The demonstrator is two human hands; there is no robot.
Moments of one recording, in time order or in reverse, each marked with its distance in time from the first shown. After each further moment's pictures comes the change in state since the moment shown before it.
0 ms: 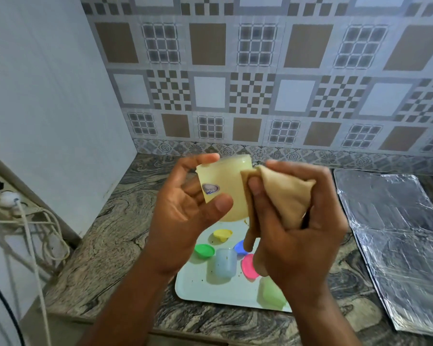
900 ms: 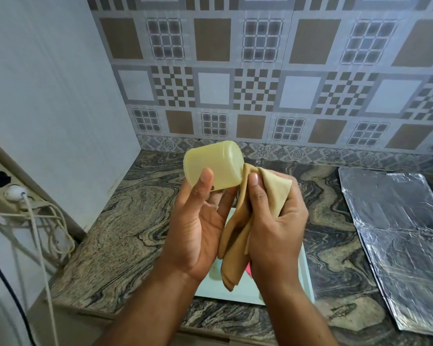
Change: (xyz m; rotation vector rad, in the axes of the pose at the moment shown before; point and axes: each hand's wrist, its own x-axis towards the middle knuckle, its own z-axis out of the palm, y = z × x) left_hand -0.002 -0.023 0.012 -0.505 0.155 -0.209; right_hand -0.021 0.029 0.024 0.311 0.077 0.497
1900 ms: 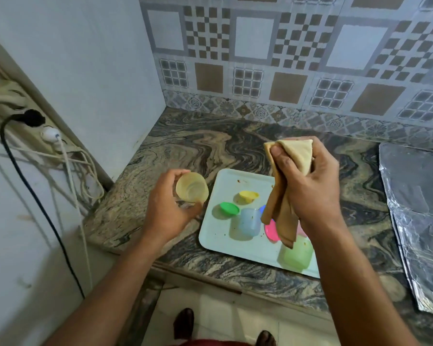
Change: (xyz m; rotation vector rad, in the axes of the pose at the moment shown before) left_hand -0.013 0.008 -0.182 1.524 0.279 0.329; right_hand 0.029 0.045 -0.024 -0.339 -0.317 0.073
